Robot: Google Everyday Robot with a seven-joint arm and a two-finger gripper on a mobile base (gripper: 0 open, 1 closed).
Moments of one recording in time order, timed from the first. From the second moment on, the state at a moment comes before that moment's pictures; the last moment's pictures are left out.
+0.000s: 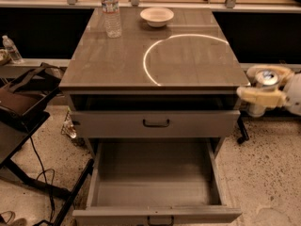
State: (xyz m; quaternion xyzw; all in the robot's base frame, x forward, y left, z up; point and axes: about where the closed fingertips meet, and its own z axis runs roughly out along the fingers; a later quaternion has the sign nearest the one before) arm 0.545 -0.271 0.902 -0.39 0.63 0.22 0.63
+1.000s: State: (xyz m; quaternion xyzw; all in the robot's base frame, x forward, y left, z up) arm 0.523 -0.254 0.809 -0.43 0.61 0.27 0.61
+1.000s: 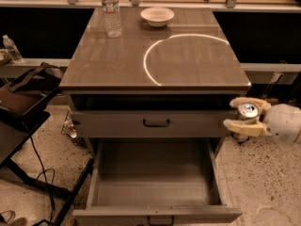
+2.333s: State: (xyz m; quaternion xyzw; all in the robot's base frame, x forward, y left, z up) arm 0.444 -0.011 0.571 -0.47 0.52 0.45 0.55
